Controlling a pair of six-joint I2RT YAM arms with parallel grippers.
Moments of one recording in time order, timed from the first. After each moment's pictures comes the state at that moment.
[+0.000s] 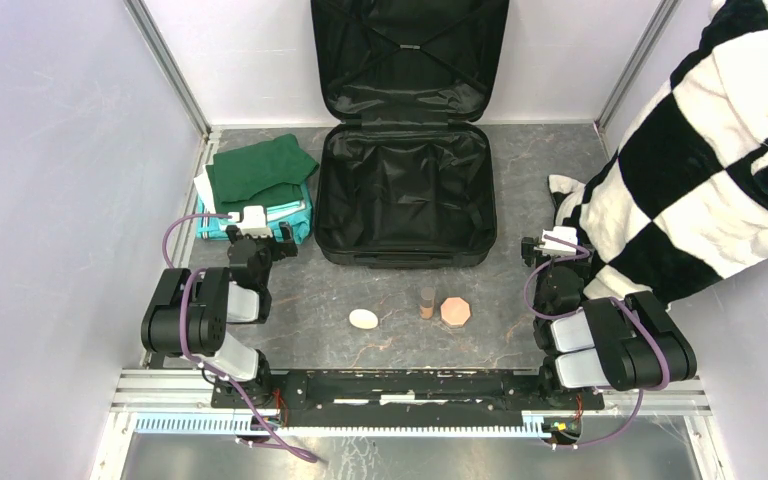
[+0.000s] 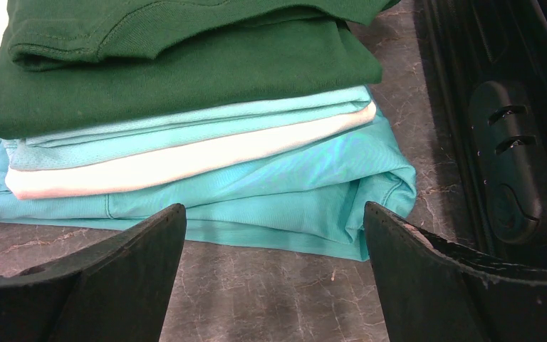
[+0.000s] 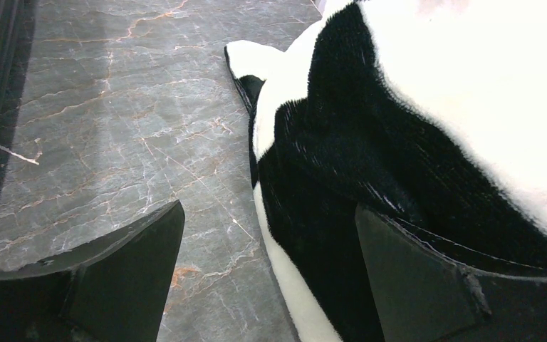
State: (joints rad) left arm 0.01 1.54 0.22 1.15 -0.02 -0.03; right arm 0.15 1.39 0.01 1.35 0.48 -0.23
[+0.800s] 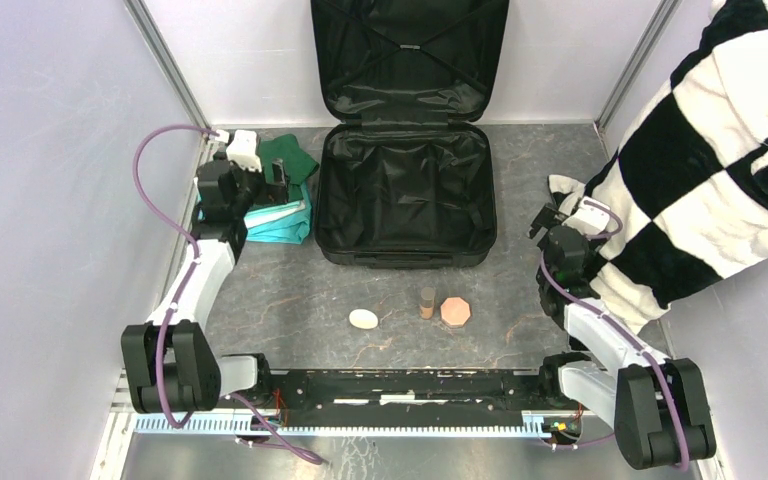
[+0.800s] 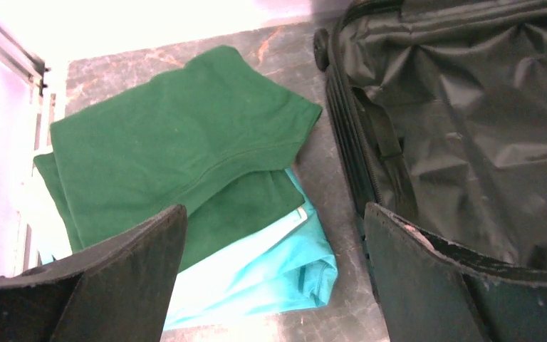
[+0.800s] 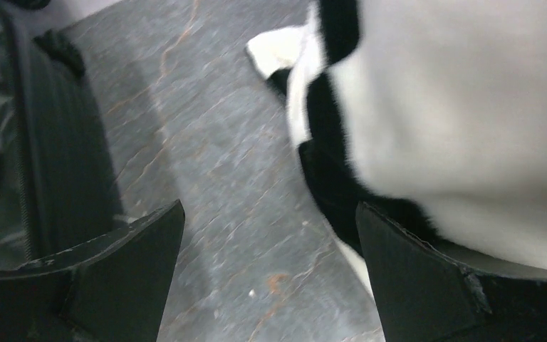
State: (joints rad) left arm 0.04 1.25 0.88 0.09 0.21 0.09; right arm 0.15 1.03 0.35 0.41 0.59 0.30
